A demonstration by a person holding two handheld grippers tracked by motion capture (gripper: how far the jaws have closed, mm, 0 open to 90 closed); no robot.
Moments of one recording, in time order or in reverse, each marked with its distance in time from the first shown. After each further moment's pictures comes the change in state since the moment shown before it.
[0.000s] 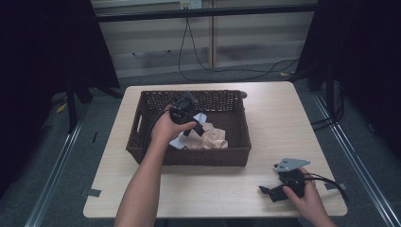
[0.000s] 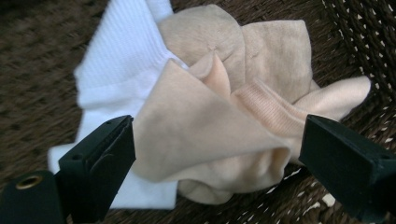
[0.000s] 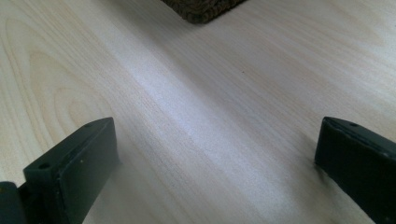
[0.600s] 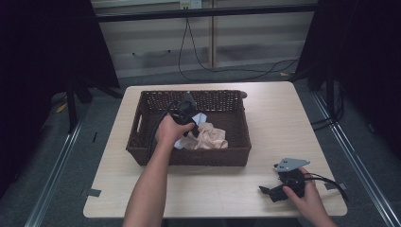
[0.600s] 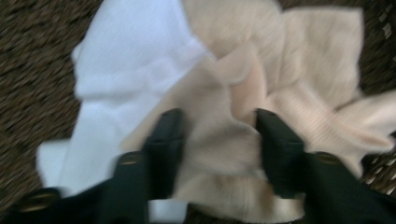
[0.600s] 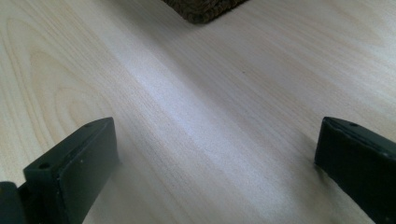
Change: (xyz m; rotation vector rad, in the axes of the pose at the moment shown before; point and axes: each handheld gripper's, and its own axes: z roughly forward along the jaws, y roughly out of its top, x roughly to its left) left arm 0.016 0.002 0.018 0.094 0.020 -0.072; right arm -0.001 0.000 0.000 -0.005 -0.006 -0.011
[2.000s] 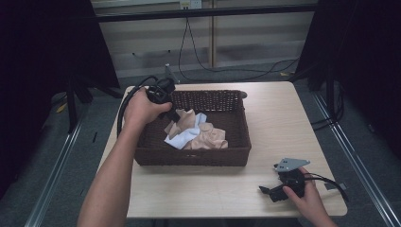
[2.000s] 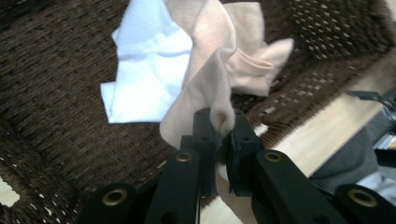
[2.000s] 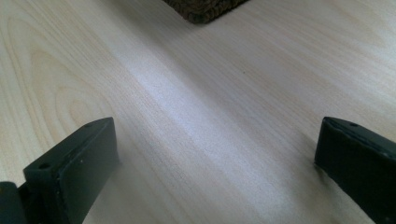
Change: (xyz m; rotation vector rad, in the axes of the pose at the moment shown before) left arm -0.007 -0.015 -0.132 0.010 -0.081 0.090; right arm 0.001 0.000 -0.001 0.013 0.008 0.008
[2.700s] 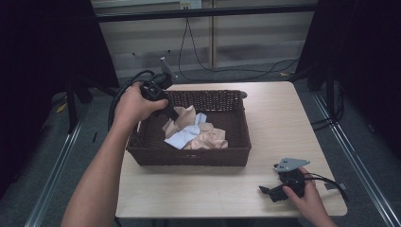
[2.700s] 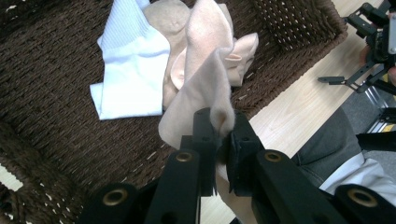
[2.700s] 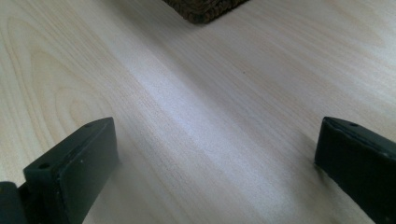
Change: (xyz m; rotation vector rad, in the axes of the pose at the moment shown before) left arm -0.018 -0.010 -0.029 -0.019 -0.019 0.058; right arm 0.000 0.000 0.000 0.000 0.000 0.001
